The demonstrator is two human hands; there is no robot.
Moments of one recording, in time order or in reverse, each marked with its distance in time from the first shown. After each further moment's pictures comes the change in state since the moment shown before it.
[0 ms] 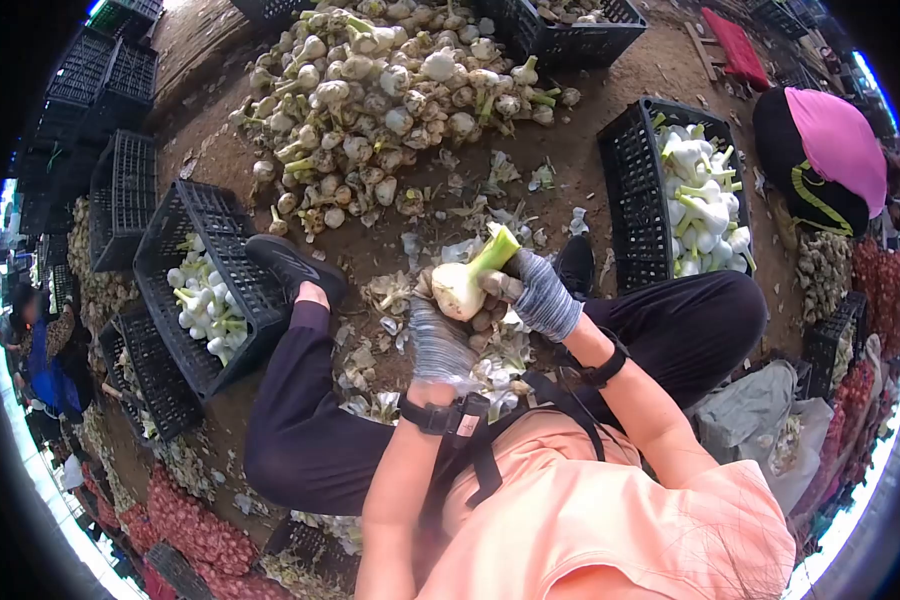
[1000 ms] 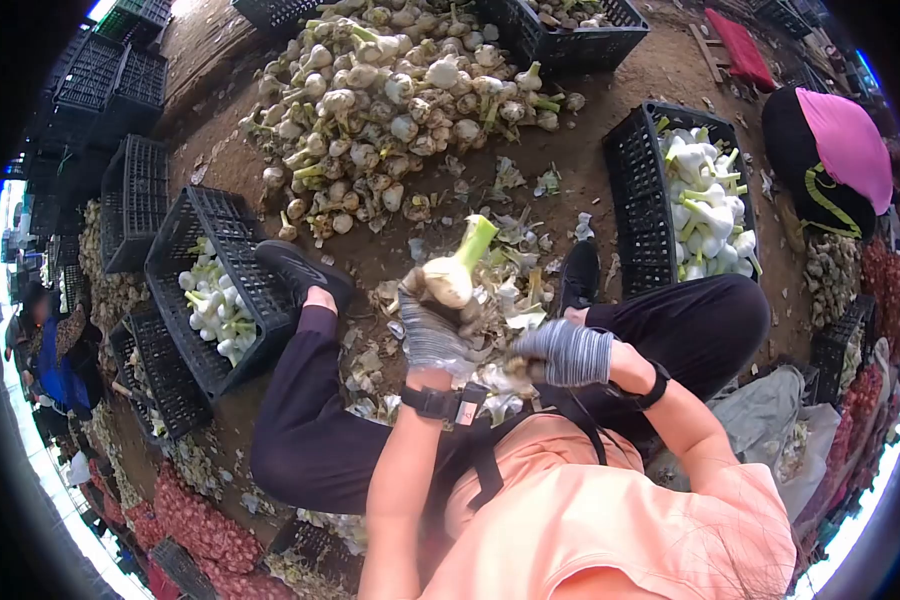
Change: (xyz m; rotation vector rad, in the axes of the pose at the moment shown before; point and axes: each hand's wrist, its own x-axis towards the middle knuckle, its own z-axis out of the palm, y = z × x) left_hand 0.018 0.008 -0.011 -0.084 0.005 0.091; right_hand -0.047 -0.001 -0.034 -0.678 -0.718 -0.173
